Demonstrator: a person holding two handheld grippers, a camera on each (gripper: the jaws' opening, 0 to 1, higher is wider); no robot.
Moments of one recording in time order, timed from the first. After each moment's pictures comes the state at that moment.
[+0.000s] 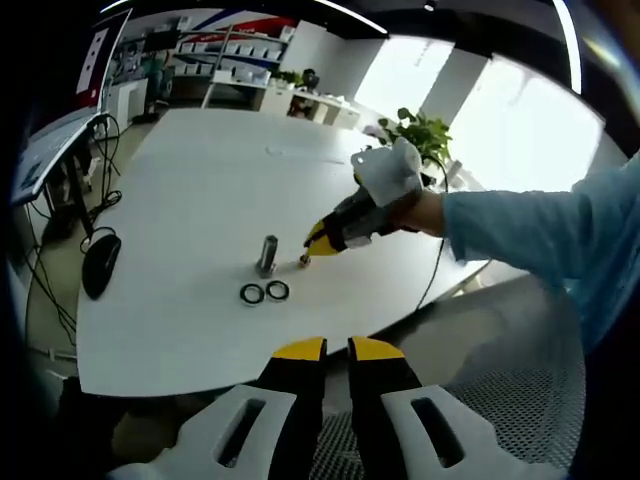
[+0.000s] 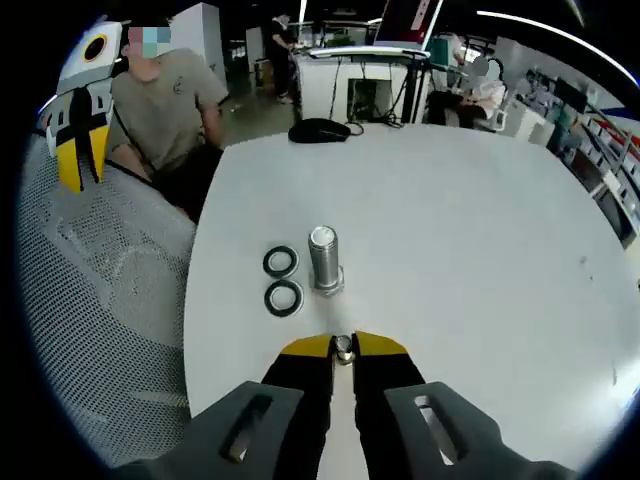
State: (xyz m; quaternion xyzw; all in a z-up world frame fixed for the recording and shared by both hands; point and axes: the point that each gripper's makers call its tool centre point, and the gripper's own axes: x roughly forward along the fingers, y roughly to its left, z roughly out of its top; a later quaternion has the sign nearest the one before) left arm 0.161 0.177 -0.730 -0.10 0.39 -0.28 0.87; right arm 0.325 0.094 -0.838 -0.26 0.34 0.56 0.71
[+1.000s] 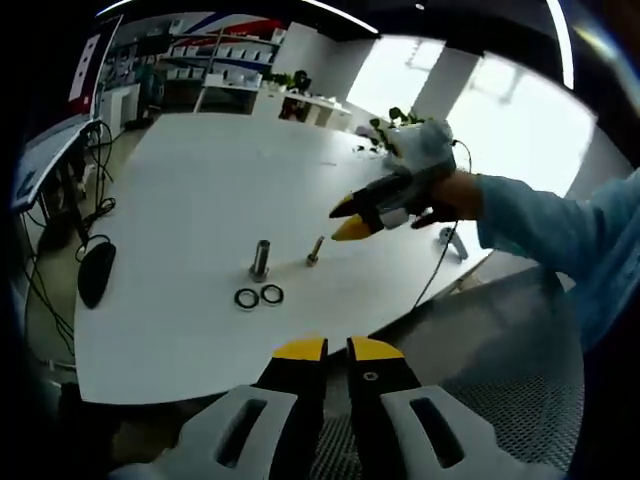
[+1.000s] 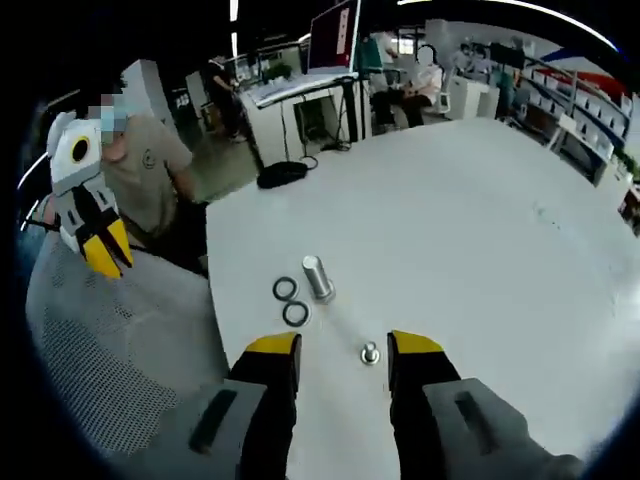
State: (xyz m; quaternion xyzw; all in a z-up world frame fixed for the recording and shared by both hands) left arm 0.161 0.172 -0.725 -0.09 0.37 -0.30 0.87; right arm 0.309 0.069 -0.752 -0.11 0.38 0.48 0.78
